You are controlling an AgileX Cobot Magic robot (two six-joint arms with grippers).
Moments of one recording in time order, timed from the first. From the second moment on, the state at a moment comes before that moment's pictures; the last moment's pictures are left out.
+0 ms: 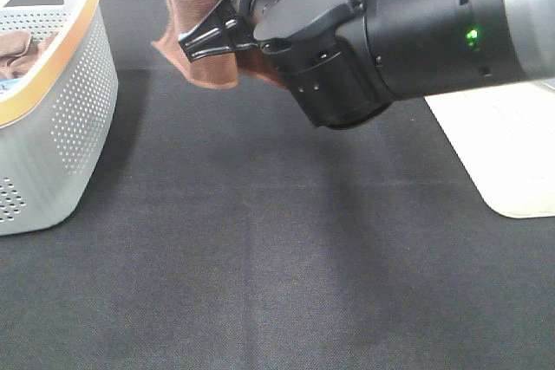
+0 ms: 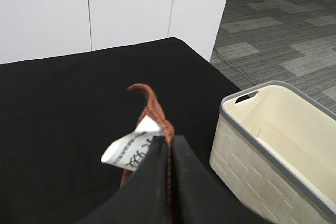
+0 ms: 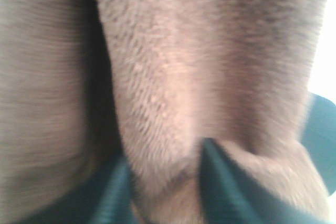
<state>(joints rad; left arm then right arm) -0.54 1.52 -1.80 0.00 0.61 -0.17 0.97 1.79 -1.14 1.31 -0.85 -1.45</state>
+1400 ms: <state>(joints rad) -0.32 1.99 -1.80 0.38 -0.10 -0.22 0.41 1.91 -1.59 1.53 -0.31 -1.83</state>
